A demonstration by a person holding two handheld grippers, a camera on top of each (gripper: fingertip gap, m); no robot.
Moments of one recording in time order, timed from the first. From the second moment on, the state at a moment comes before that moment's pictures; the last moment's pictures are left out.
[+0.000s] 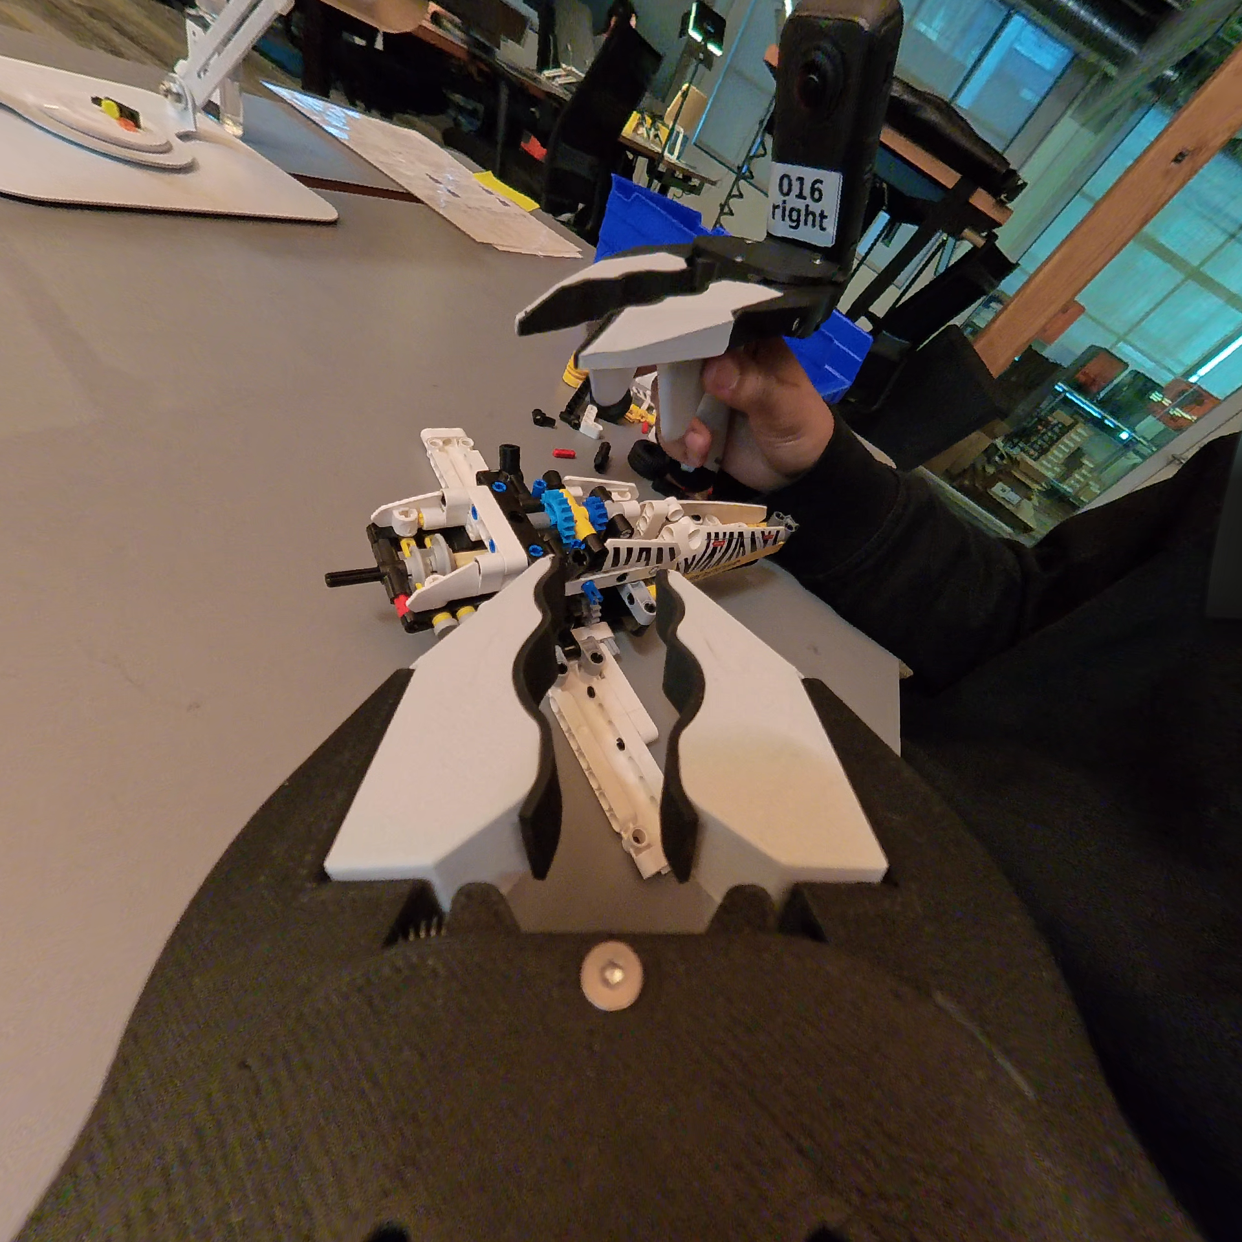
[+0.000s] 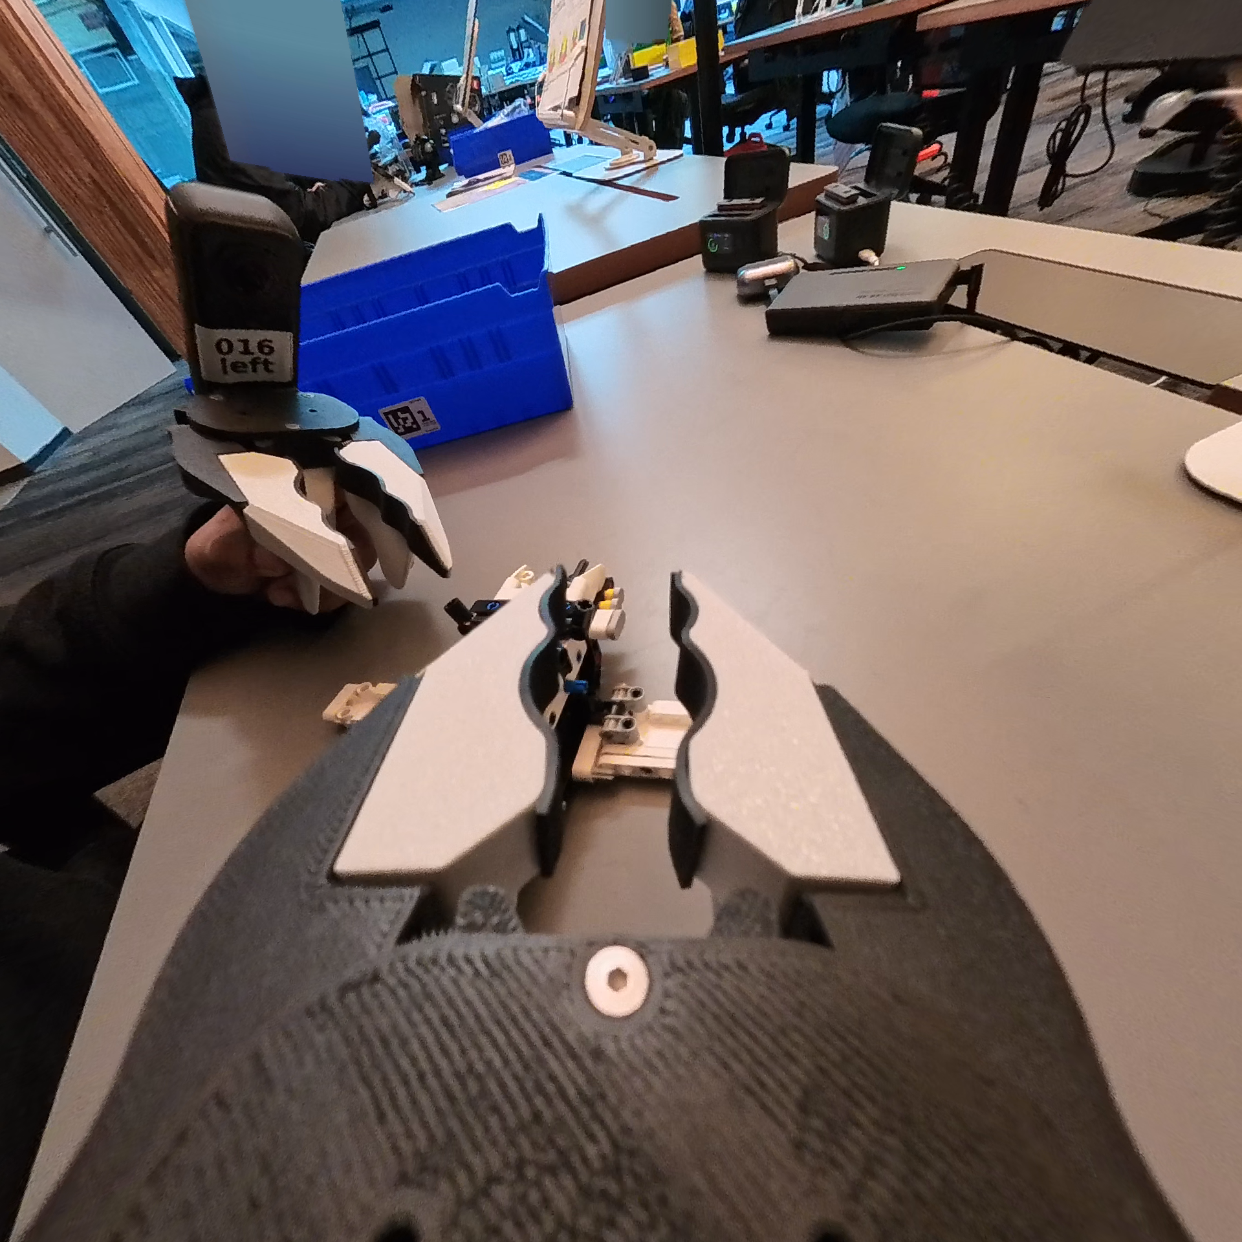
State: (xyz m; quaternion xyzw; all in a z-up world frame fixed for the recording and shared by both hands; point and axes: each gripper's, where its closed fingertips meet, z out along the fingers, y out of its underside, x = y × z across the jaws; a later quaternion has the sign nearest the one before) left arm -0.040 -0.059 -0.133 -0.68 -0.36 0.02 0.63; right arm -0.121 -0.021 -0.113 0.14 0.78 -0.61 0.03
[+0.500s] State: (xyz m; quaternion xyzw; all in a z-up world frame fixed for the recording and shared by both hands) left arm -0.044 -0.062 -0.134 -0.68 -0.38 0.02 0.63; right arm -0.113 -0.029 -0.134 0.14 0.81 -0.57 0.04
